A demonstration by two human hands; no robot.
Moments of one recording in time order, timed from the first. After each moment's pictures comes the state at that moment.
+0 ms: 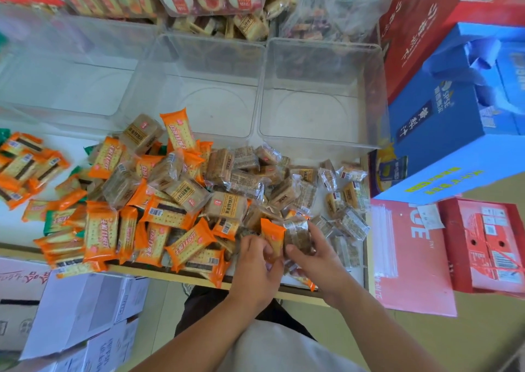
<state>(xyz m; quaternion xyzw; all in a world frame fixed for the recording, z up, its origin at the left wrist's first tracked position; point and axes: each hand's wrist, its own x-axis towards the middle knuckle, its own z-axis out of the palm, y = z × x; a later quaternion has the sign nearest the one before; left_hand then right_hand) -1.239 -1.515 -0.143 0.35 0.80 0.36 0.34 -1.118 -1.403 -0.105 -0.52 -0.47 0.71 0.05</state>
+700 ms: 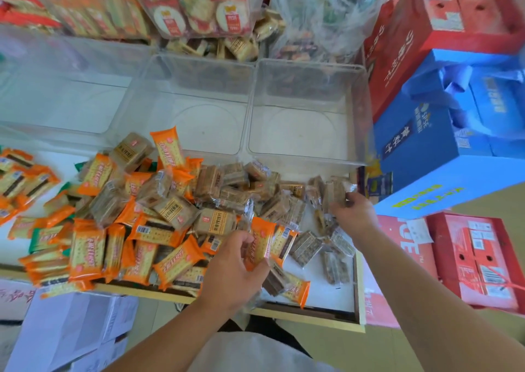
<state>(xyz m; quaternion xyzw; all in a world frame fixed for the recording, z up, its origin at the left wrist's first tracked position) -1.275 -1.499 -0.112 0.34 0.81 0.34 0.34 -1.111 -1.258 -0.094 -0.68 -0.59 0.44 0.07</state>
